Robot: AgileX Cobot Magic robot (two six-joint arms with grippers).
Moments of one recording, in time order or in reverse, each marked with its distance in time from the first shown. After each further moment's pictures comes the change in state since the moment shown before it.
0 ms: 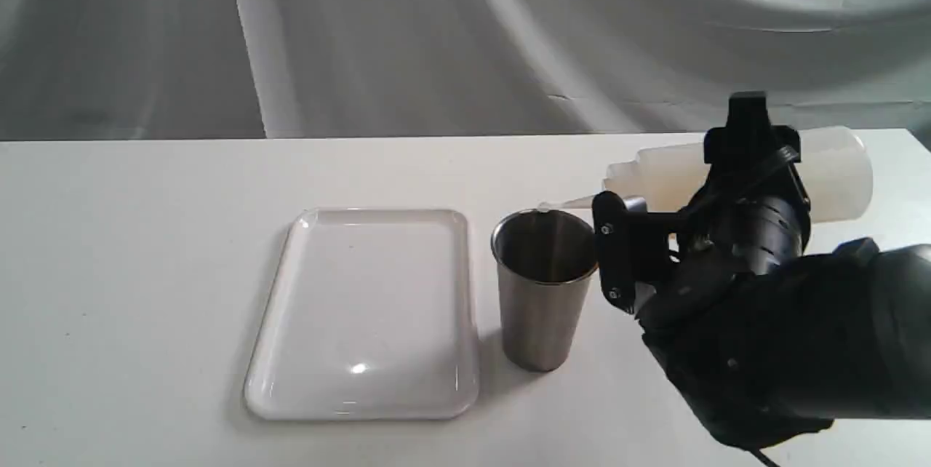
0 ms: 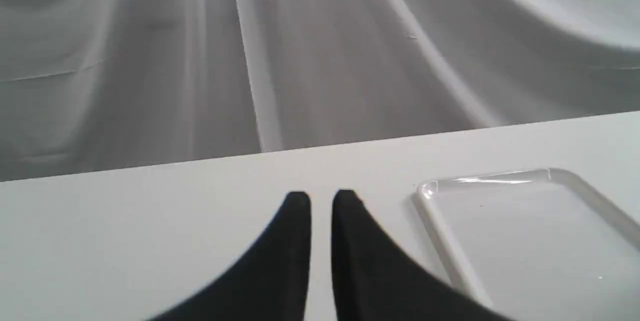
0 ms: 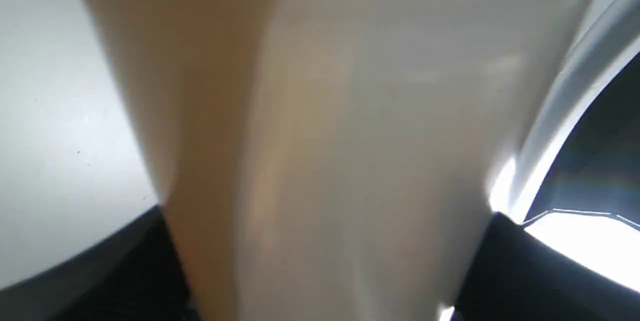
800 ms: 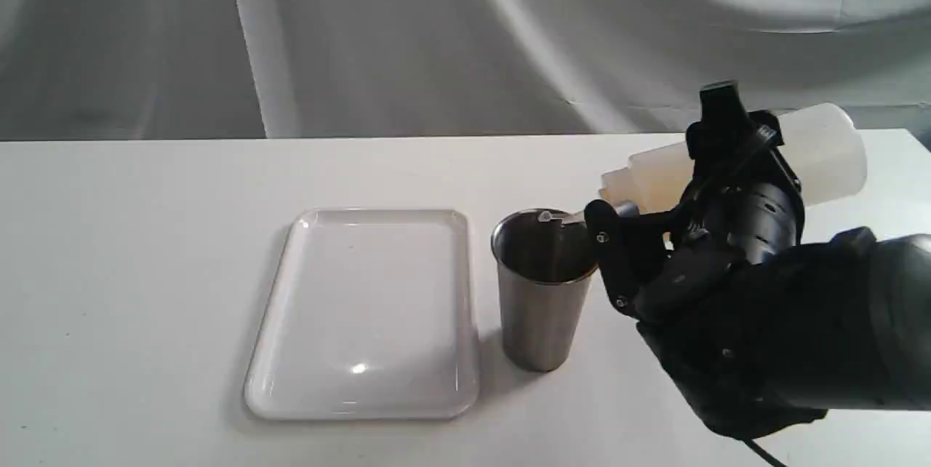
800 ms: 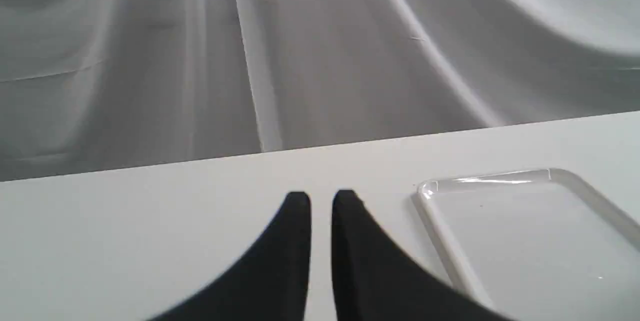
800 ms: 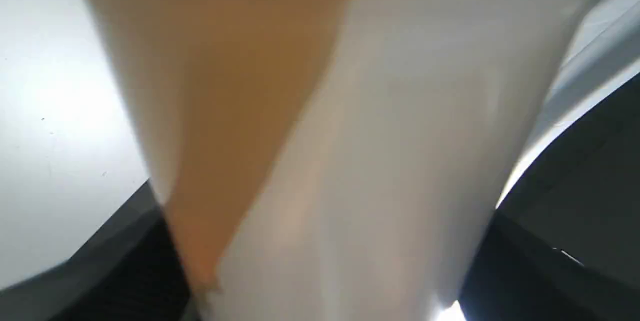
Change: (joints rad) left arm 0.000 0.000 0.000 0.000 0.000 0.000; right arm 0.000 0.000 -0.011 -0.003 0.002 -0.163
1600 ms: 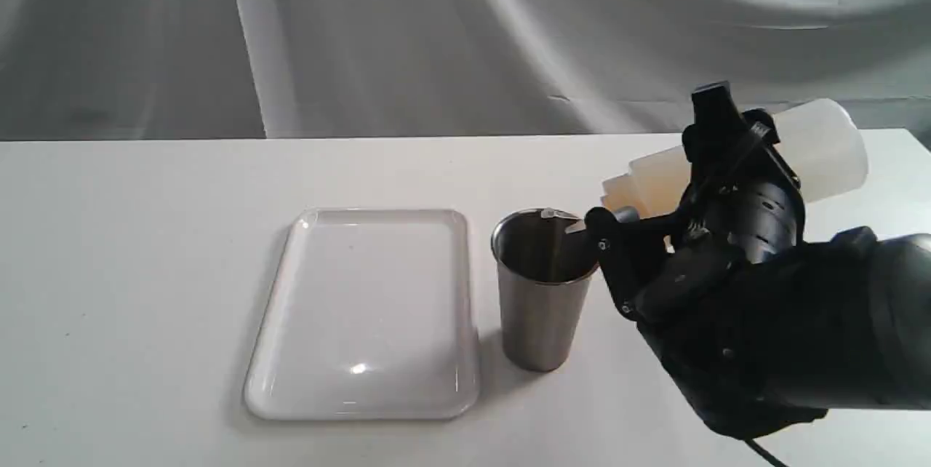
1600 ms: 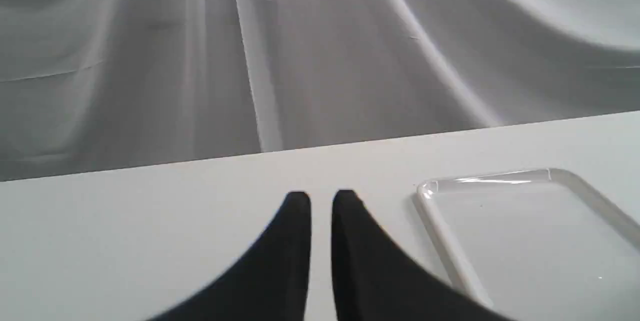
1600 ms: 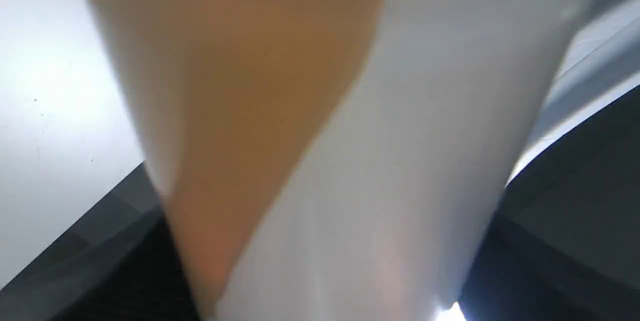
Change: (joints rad) left arm 0.000 0.000 0.000 0.000 0.000 0.000; right arm 0.000 0.000 0.000 0.000 0.000 -0.067
